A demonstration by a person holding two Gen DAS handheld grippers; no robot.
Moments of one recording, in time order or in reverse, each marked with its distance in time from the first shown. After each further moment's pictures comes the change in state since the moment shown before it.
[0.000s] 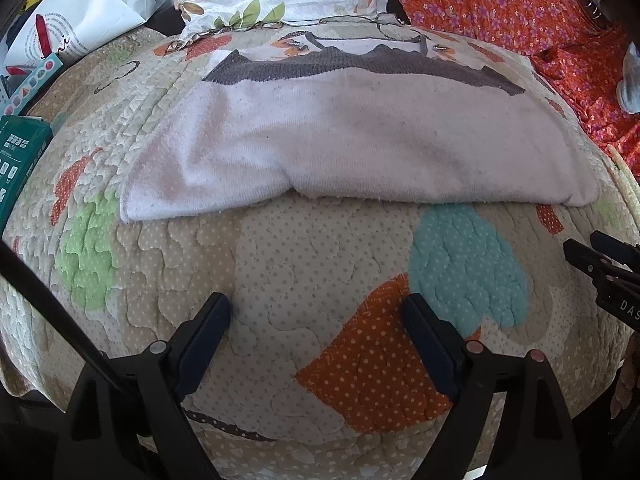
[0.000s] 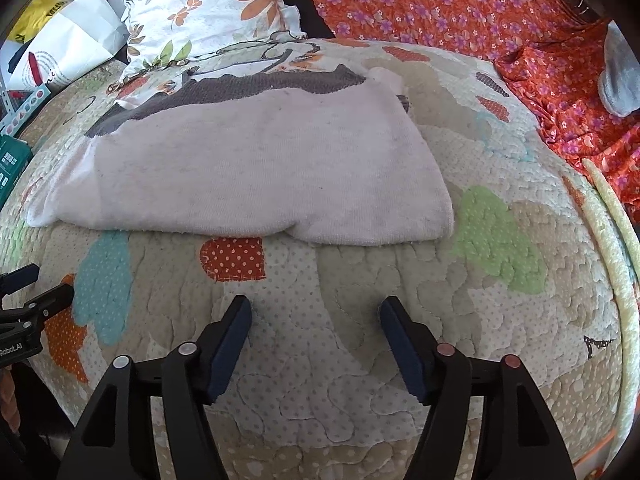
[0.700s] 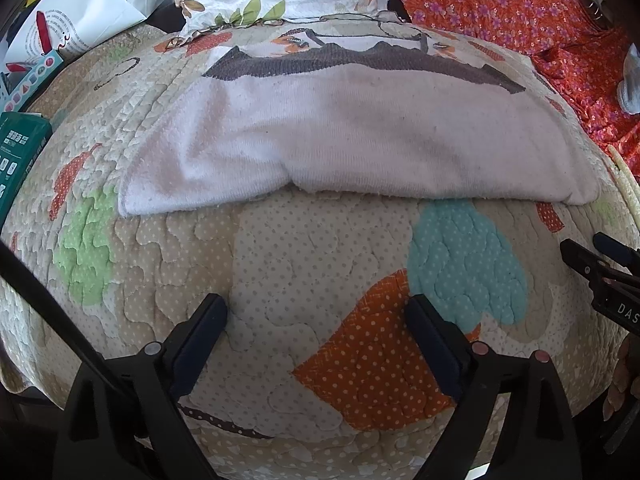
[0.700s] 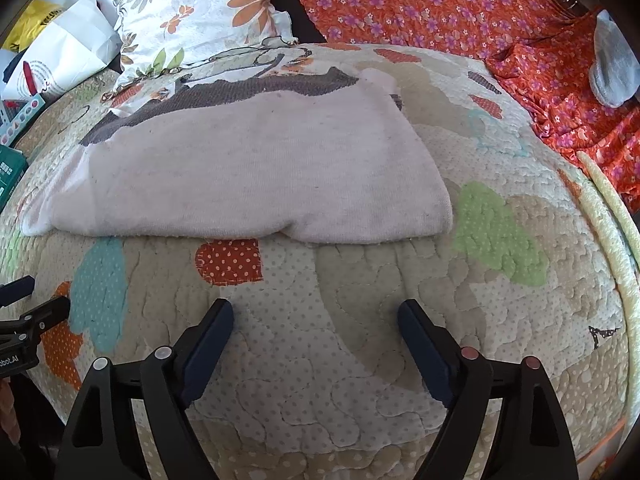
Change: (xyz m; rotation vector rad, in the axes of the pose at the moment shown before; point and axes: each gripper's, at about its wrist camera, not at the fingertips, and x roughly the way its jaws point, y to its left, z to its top) left arm 0.000 0.000 0.000 0.000 0.002 0.000; right arm 0.003 -0.002 -0.003 0.029 -0.023 -0.006
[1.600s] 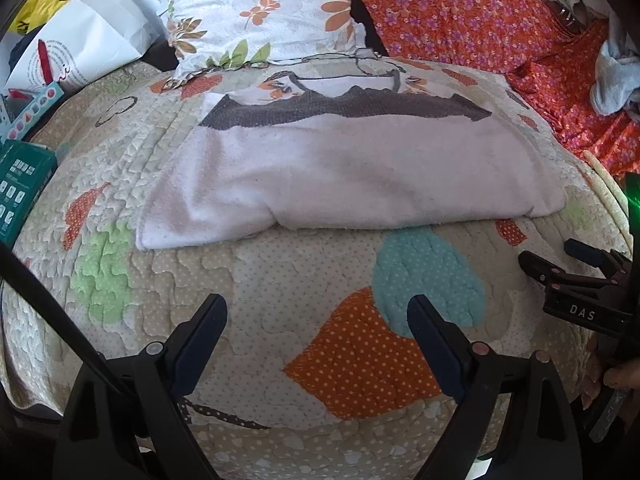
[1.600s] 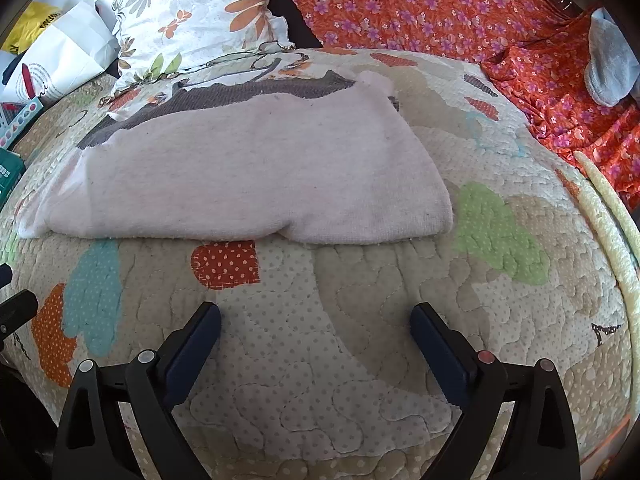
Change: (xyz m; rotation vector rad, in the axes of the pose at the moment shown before) left arm -0.036 -0.003 0.000 0.038 -0.116 -0.025; right arm 0.002 0.002 -0.004 0.013 -0.029 -0.017
